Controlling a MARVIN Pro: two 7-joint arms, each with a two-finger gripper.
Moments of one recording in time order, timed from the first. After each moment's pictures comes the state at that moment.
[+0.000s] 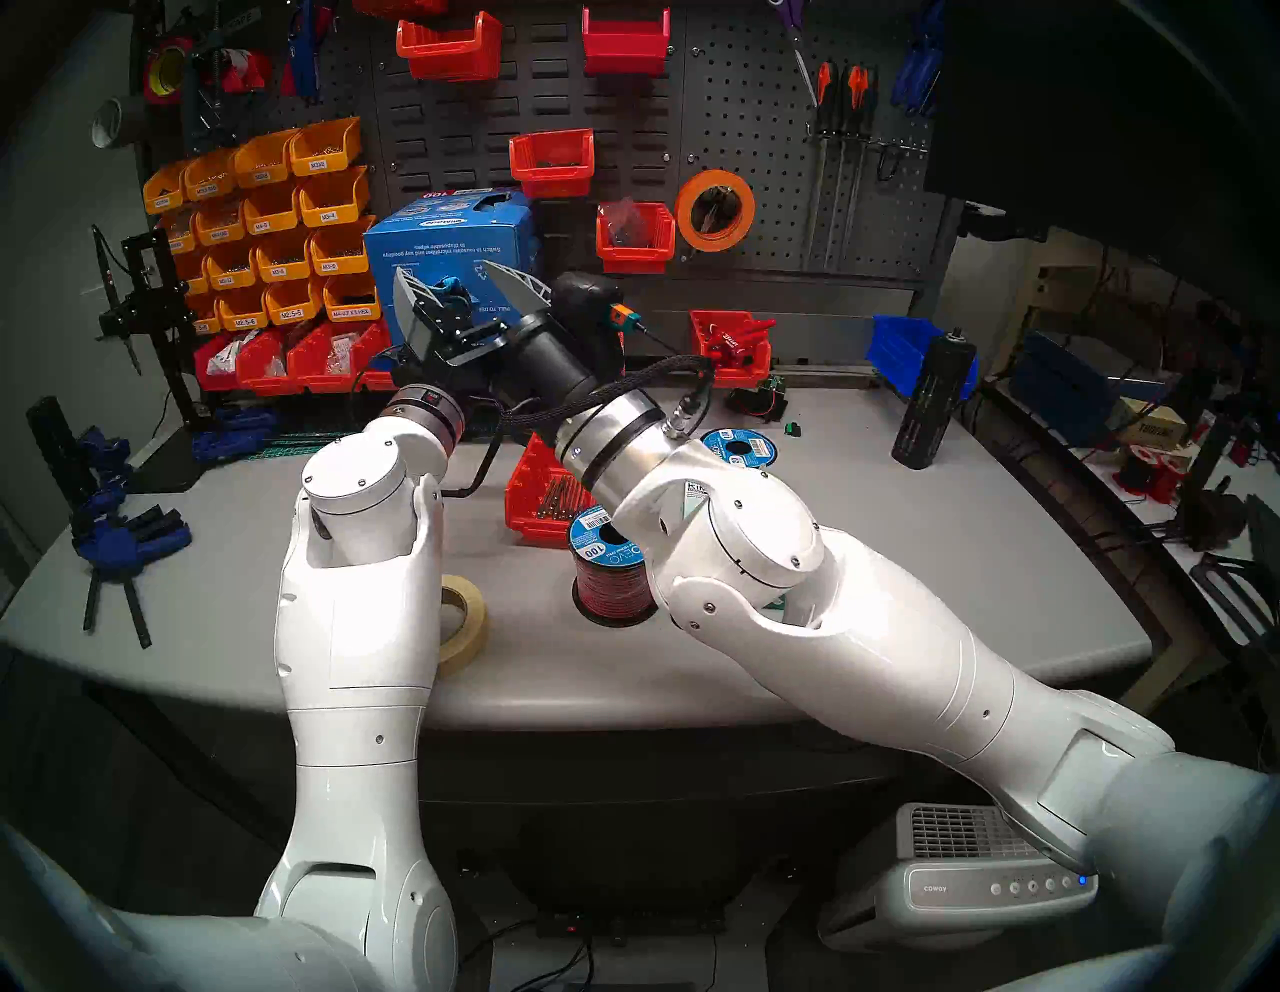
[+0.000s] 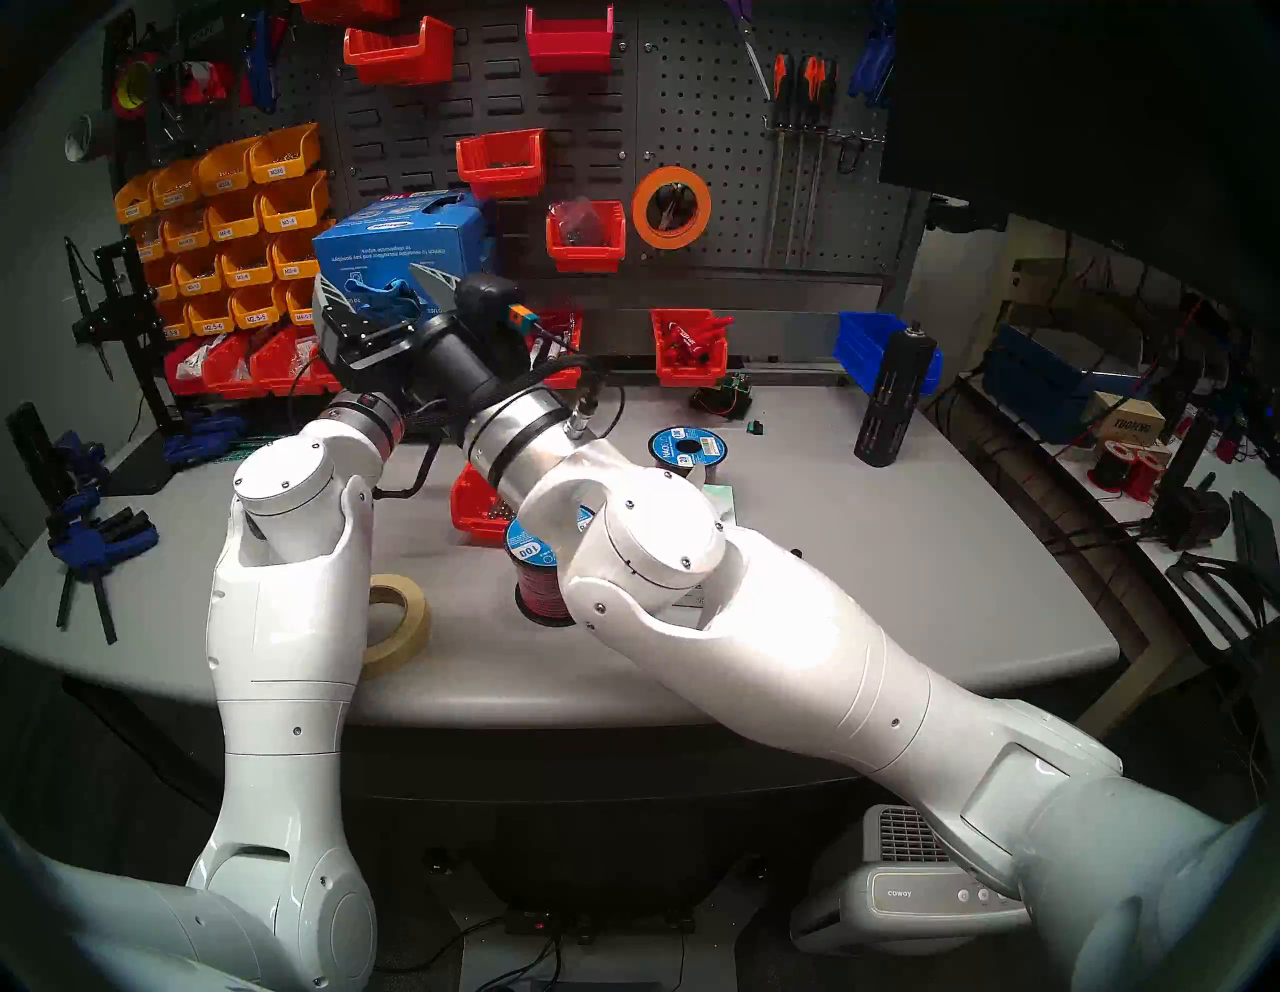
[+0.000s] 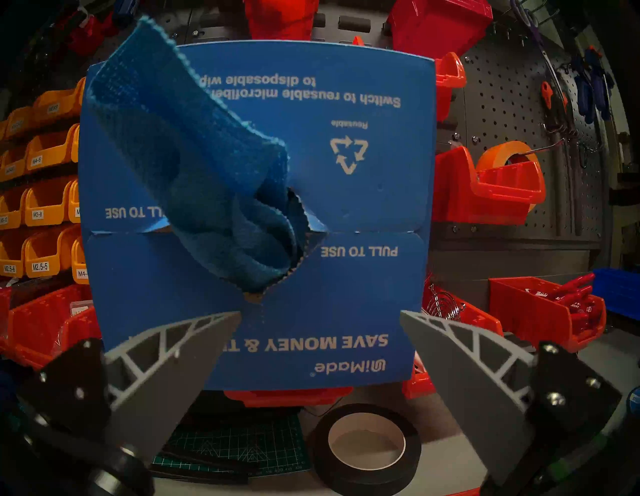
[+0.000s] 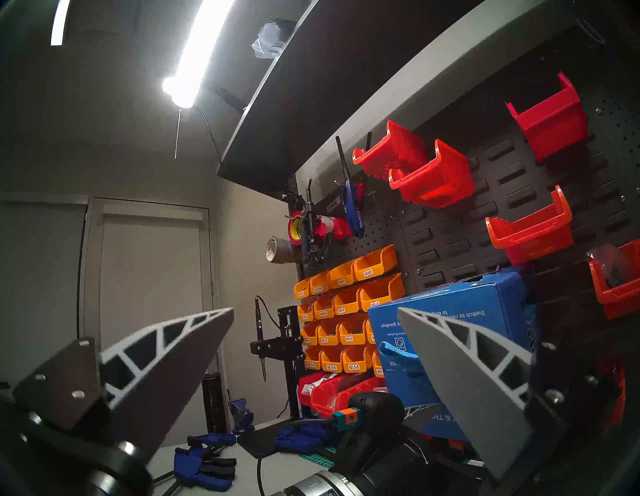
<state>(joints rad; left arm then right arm) 1.27 -1.60 -1.70 -1.78 0.03 0.38 -0.21 -0.92 -1.15 0.59 -1.95 0.87 -0.17 -0.16</state>
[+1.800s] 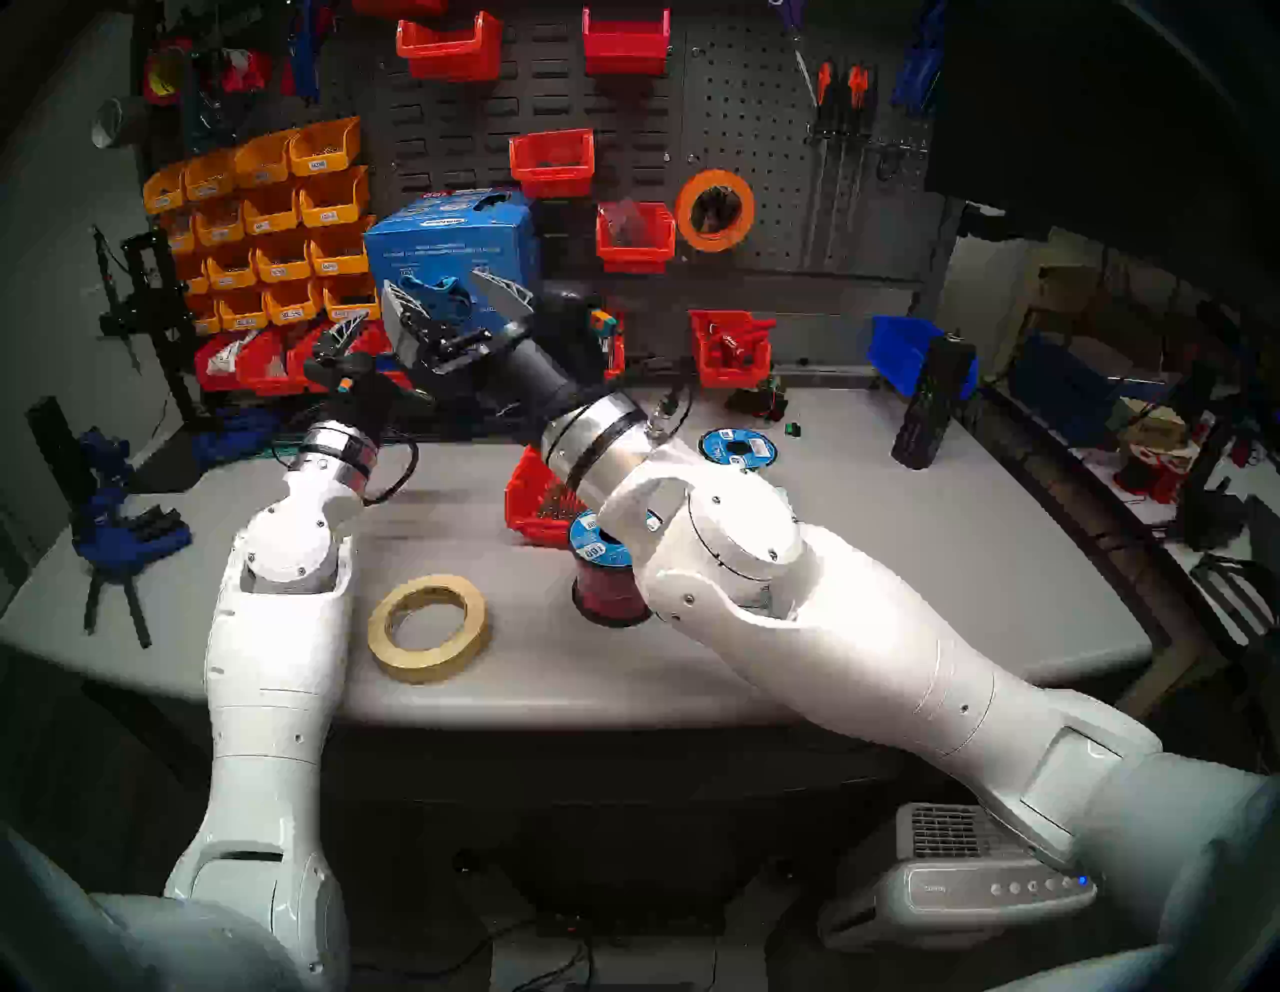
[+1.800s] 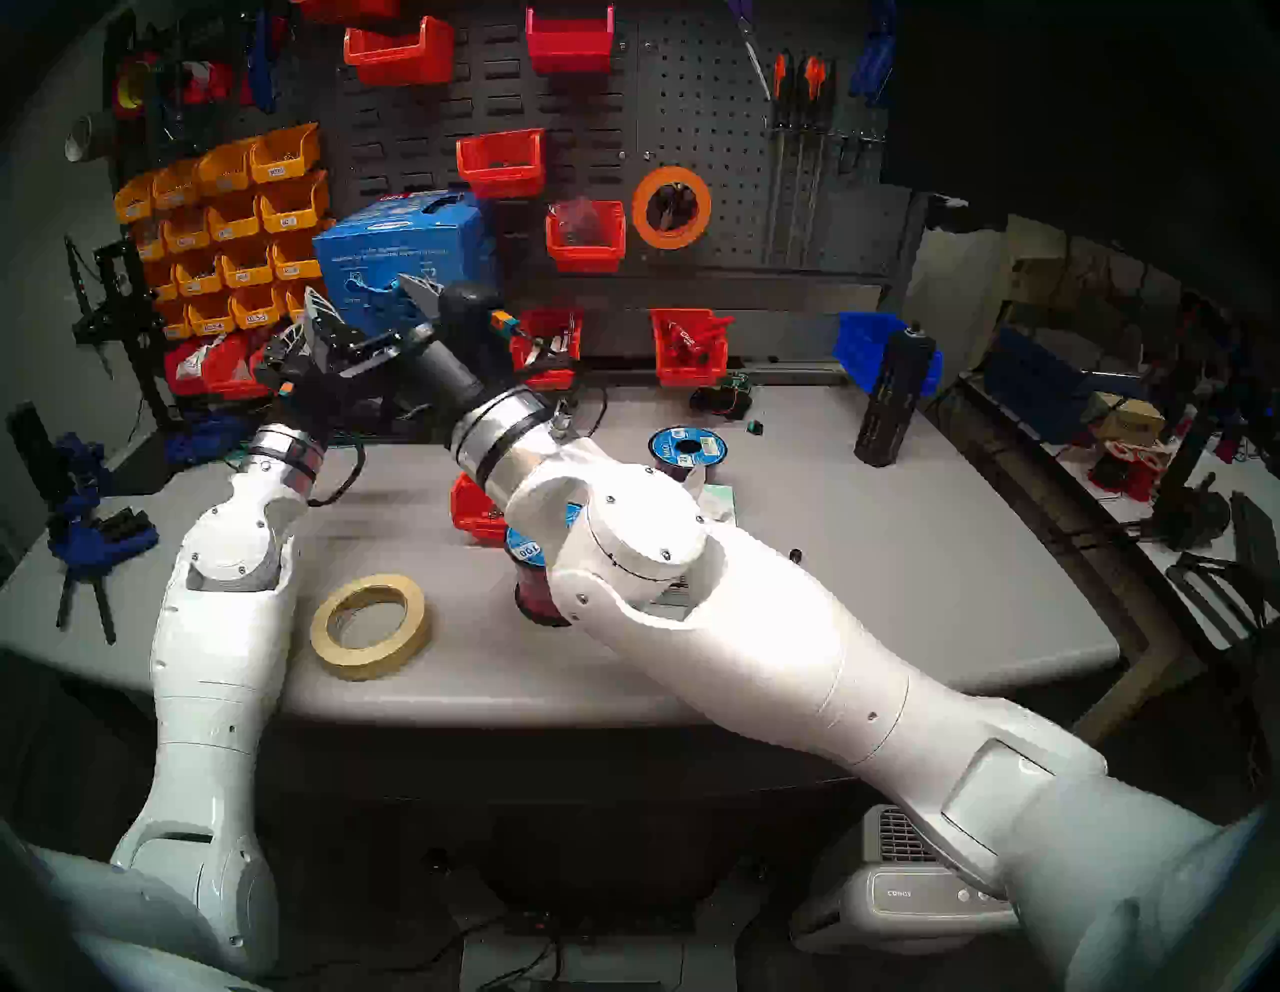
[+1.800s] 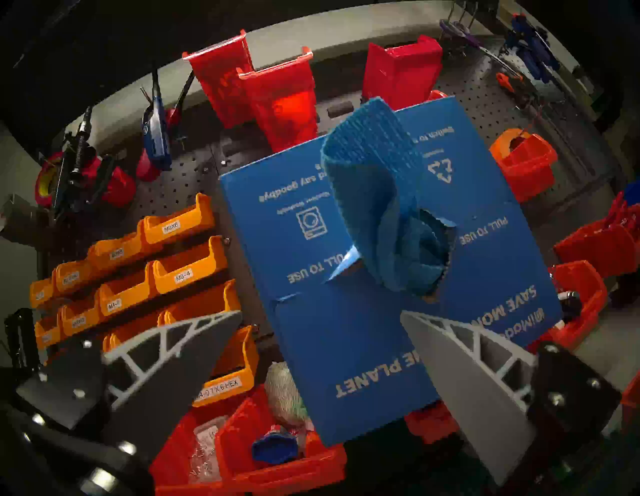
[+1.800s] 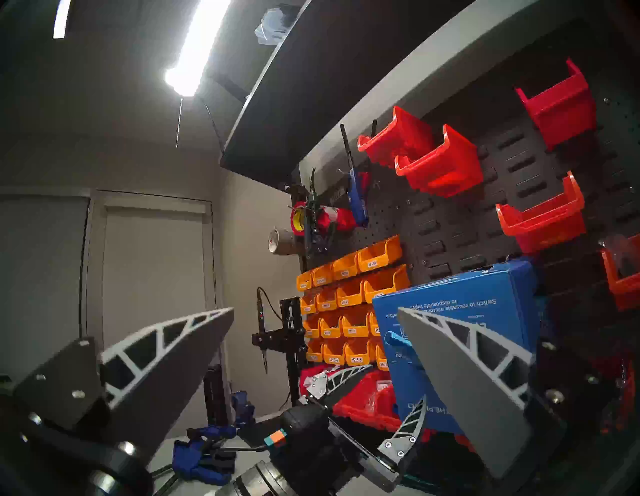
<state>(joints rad) 1.30 -1.35 -1.78 -1.46 0.10 -0.35 -0.23 -0.92 -1.20 0.59 -1.89 0.85 -0.16 -0.13</state>
